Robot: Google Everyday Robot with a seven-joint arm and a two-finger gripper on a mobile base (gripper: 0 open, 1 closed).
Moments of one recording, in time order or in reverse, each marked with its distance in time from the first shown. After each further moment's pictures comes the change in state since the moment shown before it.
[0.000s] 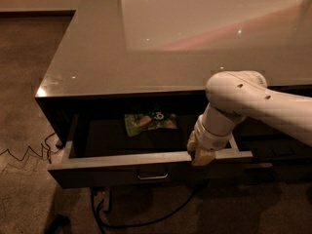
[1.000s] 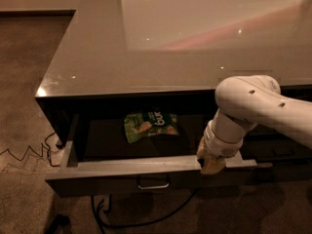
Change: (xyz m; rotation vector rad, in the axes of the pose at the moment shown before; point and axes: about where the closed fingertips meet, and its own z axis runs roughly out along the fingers) arm 0.020 0.029 -0.005 -0.018 0.031 0.089
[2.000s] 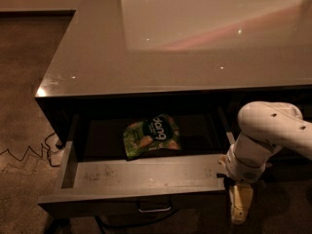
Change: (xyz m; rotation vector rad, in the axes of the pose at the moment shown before) arm 0.063 0.056 0.040 -0.134 0.001 0.145
